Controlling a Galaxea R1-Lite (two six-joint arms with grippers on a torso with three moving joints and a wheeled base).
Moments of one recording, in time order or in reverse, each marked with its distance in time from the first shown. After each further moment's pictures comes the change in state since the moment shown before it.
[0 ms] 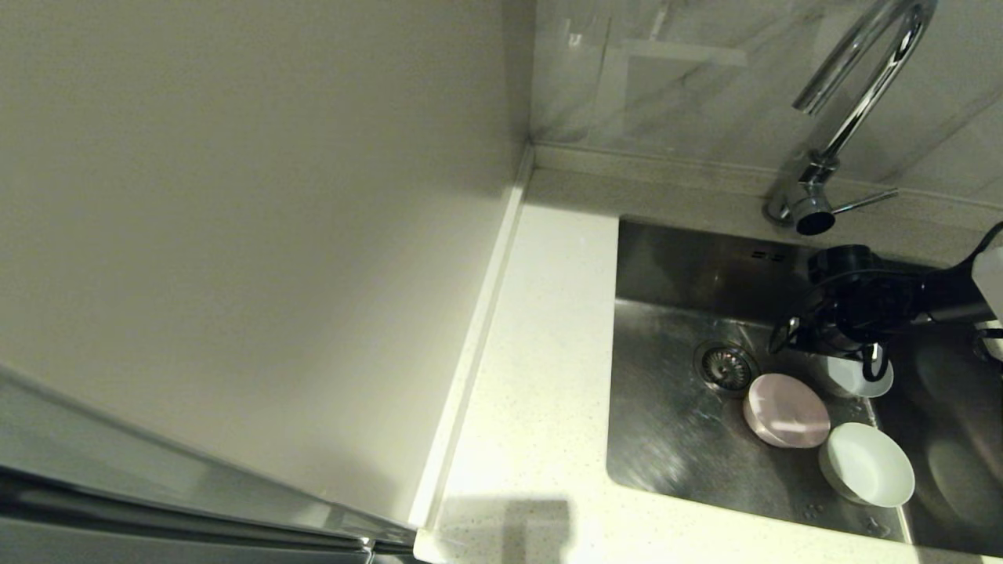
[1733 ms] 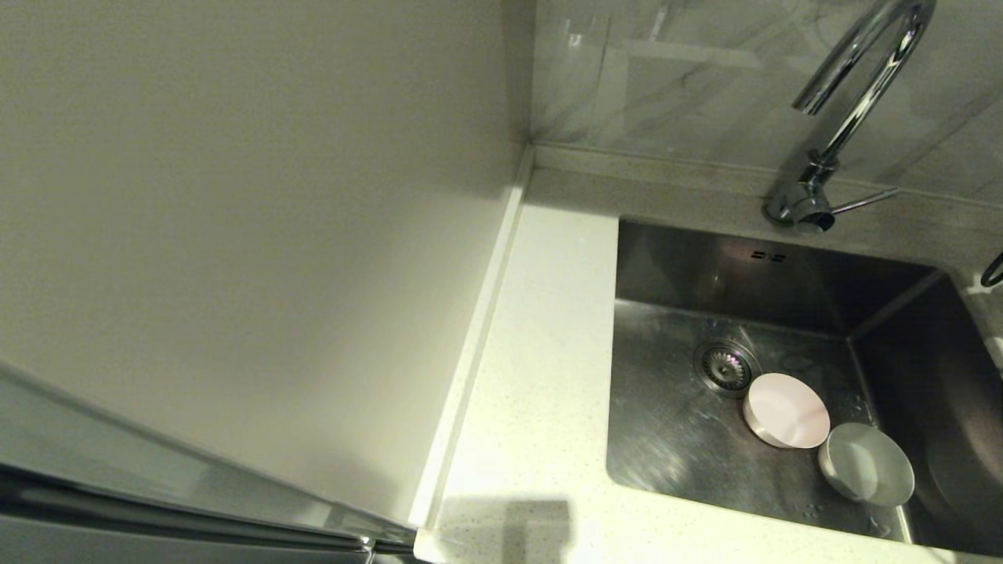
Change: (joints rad) left arm 0.000 0.000 0.000 0.000 0.000 0.000; right arm -0.327 -0.431 0.077 -0.007 -0.039 -0.157
